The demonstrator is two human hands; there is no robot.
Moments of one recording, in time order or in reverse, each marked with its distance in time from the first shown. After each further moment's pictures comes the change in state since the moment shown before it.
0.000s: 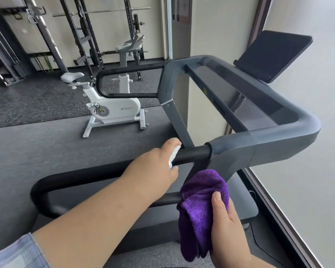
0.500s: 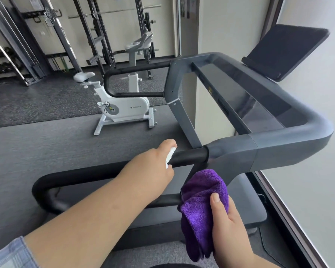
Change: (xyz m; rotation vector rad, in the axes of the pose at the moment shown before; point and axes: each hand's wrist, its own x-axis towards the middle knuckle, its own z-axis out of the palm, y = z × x) left_hand 0.011 0.011 0.005 0.073 0.013 -0.087; right_hand 0.024 -0.005 -0.023 -0.011 -0.130 -0.041
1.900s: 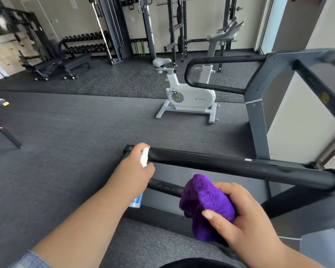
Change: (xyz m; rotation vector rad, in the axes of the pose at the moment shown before) left_hand -0.117 -0.205 -0.040 -0.353 0.166 -0.732; right_hand -0.005 -0.031 0.126 -0.391 -0.617 -0.752
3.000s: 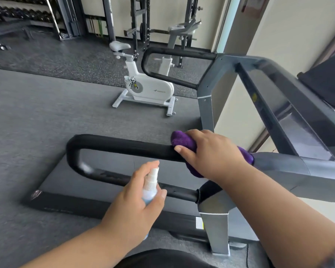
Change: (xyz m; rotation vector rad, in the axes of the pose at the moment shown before) left_hand -0.108 0.060 0.102 -0.410 -0.109 0.364; right_hand 0.083 0.031 -0.088 -0.972 -0.182 0.124
